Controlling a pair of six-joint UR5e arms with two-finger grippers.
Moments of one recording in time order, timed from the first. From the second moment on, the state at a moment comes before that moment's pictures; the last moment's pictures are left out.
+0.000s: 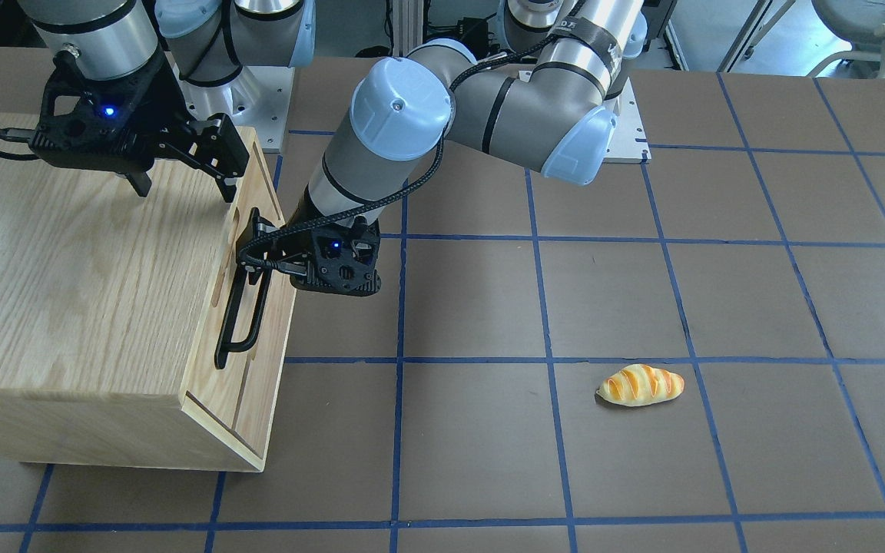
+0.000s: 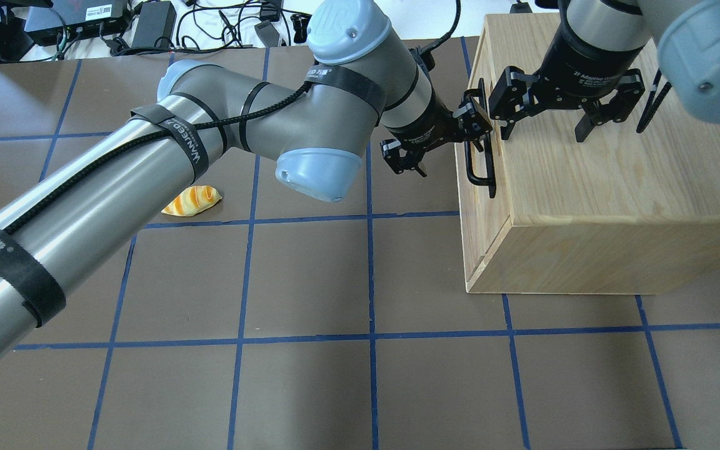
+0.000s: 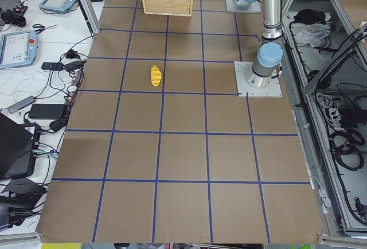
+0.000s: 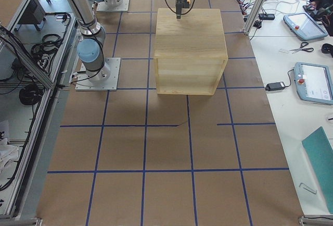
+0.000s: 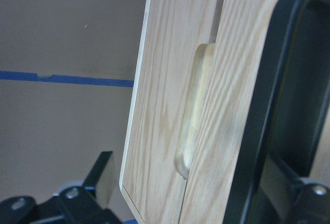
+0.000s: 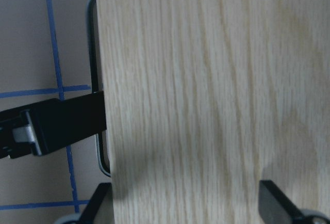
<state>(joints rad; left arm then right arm) -2.00 -1.98 -1.51 -0.94 1.17 -0.65 1.59 -1.58 1.57 -1.60 -1.55 0.10</state>
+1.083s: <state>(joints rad) -2.00 -1.97 -1.51 -0.96 1.27 -0.64 1.59 -1.58 1.57 -1.60 -1.55 0.10</state>
